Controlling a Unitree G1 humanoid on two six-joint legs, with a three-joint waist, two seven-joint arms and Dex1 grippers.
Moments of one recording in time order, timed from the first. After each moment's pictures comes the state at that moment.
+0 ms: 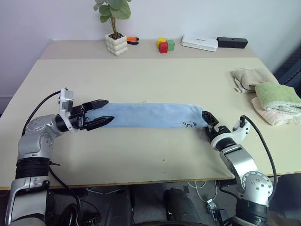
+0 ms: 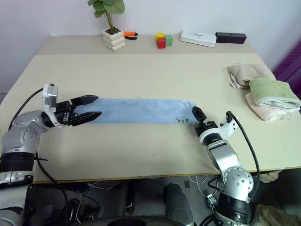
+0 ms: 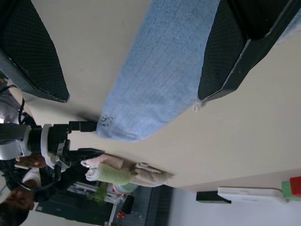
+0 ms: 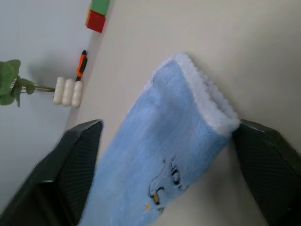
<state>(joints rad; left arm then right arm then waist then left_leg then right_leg) -0.43 0.65 0.21 0.29 -0.58 0.29 -1.37 -0.07 -0.11 -0.37 -0.26 1.39 0.60 -0.36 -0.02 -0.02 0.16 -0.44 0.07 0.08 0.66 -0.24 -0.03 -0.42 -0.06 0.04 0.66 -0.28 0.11</state>
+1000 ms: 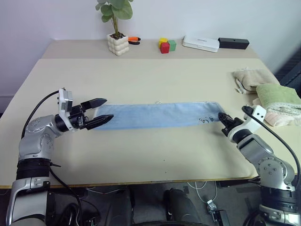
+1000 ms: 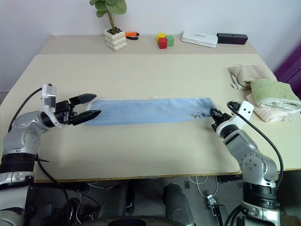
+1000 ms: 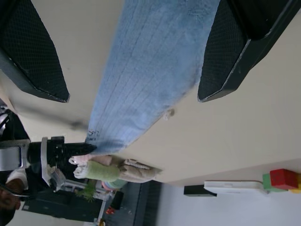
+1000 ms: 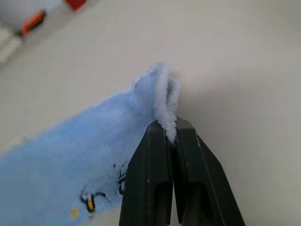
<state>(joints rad) -0.43 0.64 0.22 0.32 -0.58 0.23 -1.35 -0.15 -0.48 -0.28 -0.18 0.94 0.65 -0.08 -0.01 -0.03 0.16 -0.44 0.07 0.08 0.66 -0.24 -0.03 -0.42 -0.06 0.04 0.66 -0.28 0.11</state>
